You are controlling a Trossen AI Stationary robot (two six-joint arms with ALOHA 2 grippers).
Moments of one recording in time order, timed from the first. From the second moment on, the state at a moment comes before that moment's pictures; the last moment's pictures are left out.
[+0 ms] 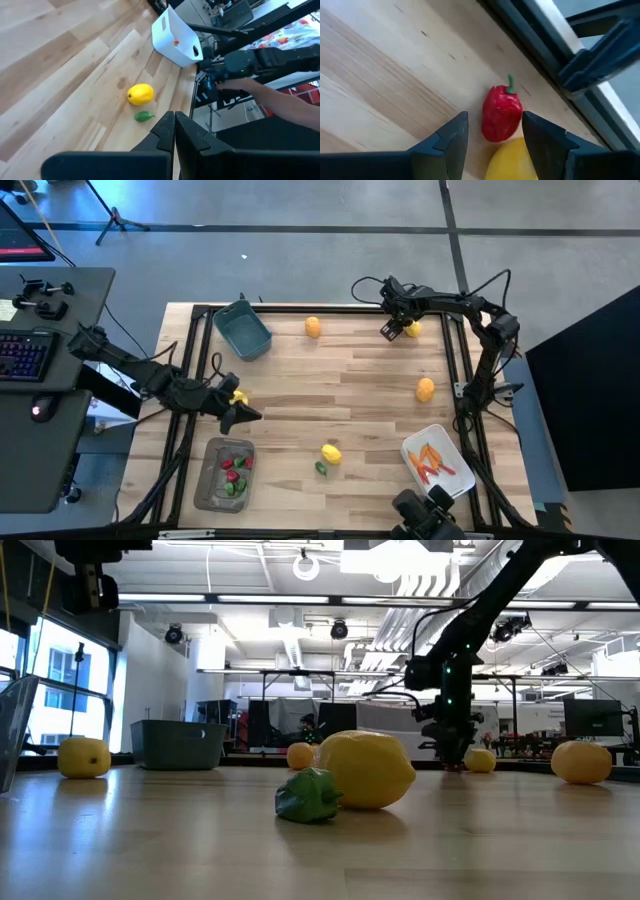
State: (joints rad) left arm -0.45 0.76 0.60 -0.27 -0.27 -1.05; right arm -0.88 1.85 1.15 -0.64 0.23 -0.13
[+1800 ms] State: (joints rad) left arm 0.06 1.14 0.78 0.19 0.02 -0.30; right arm -0.07 1.60 1.28 -0.07 -0.13 0.05
